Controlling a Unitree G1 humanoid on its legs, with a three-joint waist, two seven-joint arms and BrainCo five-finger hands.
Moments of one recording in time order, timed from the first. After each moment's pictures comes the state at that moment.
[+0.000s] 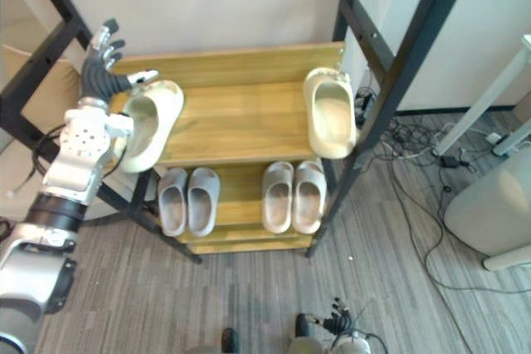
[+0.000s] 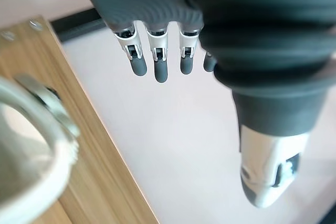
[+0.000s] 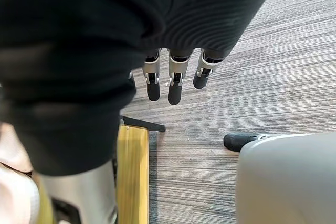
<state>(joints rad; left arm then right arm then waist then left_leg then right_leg) -0.81 0.61 -0.17 0.48 -0.16 -0.12 0.23 0.18 -0.11 -0.06 0.75 -0.04 -0.05 -0.09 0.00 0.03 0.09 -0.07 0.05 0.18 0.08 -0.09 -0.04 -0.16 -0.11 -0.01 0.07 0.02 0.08</state>
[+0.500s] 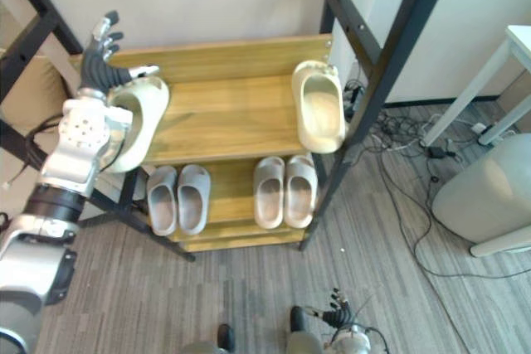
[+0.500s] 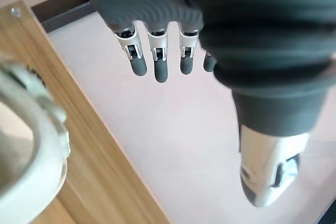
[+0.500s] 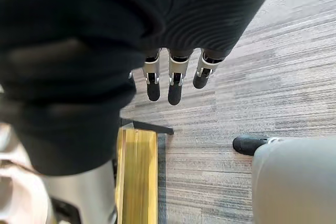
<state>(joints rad) -0.85 0.62 -0.14 0.52 -0.08 -0.10 0.21 0.20 -0.11 -0.03 0.68 -0.04 -0.05 -0.08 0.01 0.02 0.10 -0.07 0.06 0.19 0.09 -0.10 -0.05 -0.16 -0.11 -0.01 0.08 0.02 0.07</state>
